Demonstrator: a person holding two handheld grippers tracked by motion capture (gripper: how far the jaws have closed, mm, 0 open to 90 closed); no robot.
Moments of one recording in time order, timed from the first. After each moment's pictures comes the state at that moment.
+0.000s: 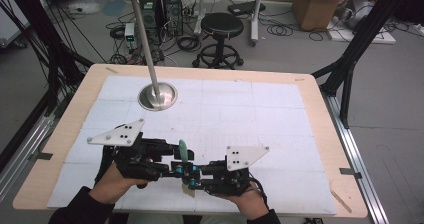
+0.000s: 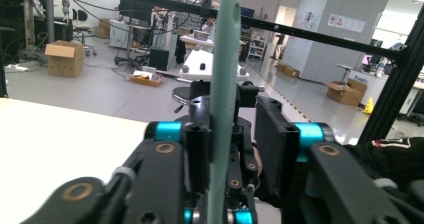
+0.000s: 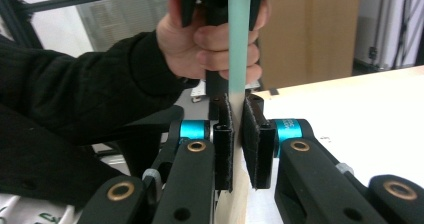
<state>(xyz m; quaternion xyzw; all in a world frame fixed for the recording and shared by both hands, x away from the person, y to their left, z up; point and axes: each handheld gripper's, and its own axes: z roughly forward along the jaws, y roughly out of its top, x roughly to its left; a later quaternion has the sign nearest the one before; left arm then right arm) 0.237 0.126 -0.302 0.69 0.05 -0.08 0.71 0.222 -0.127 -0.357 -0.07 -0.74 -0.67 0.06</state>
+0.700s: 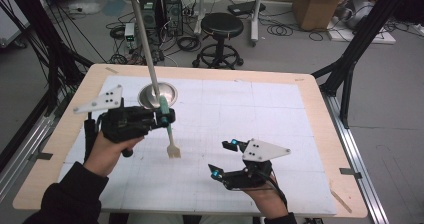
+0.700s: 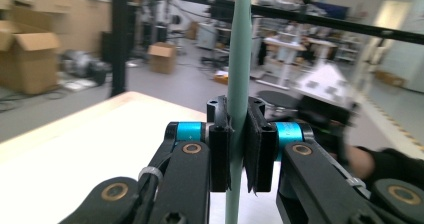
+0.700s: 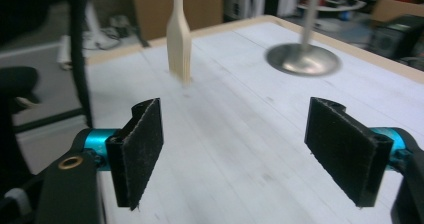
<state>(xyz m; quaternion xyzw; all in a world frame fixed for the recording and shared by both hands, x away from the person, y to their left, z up) 0.295 0.169 -0.278 0.70 0.18 0.06 0.69 0.230 -0.176 -0.359 -0.23 -0.78 -0.56 -0.14</state>
